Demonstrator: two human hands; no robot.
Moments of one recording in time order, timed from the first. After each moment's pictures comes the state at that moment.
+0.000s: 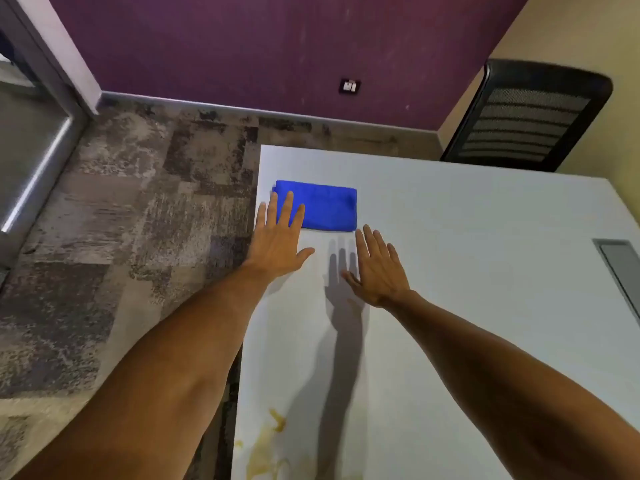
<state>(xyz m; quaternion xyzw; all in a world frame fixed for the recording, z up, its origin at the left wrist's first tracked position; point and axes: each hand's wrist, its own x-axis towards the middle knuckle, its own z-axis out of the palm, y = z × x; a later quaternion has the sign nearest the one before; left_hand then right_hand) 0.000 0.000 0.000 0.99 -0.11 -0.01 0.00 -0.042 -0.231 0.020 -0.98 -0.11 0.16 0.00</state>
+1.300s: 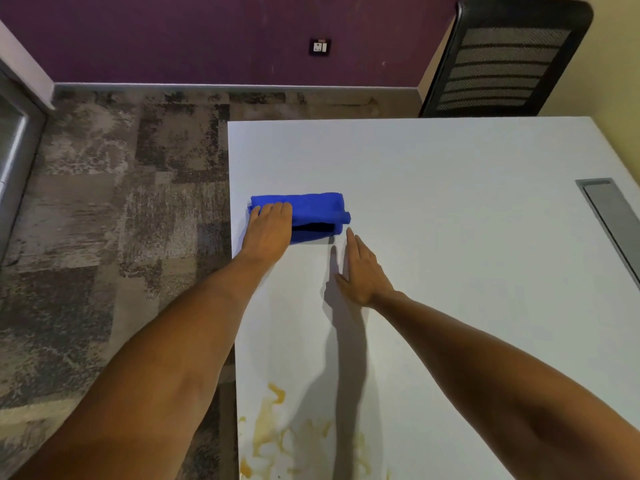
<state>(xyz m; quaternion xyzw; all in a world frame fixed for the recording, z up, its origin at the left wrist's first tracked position) -0.014 -0.029 0.005 0.99 -0.13 -0.03 0.08 -0.092 -0.243 -0.017 -0.95 -0.01 0.21 0.22</state>
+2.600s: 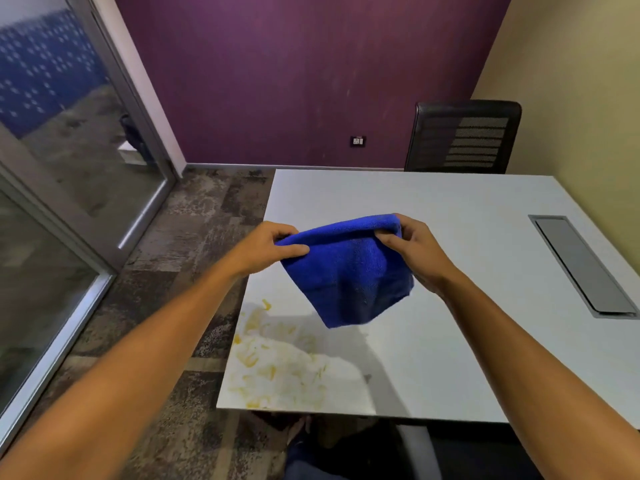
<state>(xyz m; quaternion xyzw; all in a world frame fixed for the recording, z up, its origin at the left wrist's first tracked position) -0.349 -0.095 0.244 0.87 -0.12 -0.08 0.47 -0.343 -0.396 0.255 -0.76 -0.15 0.08 0.63</state>
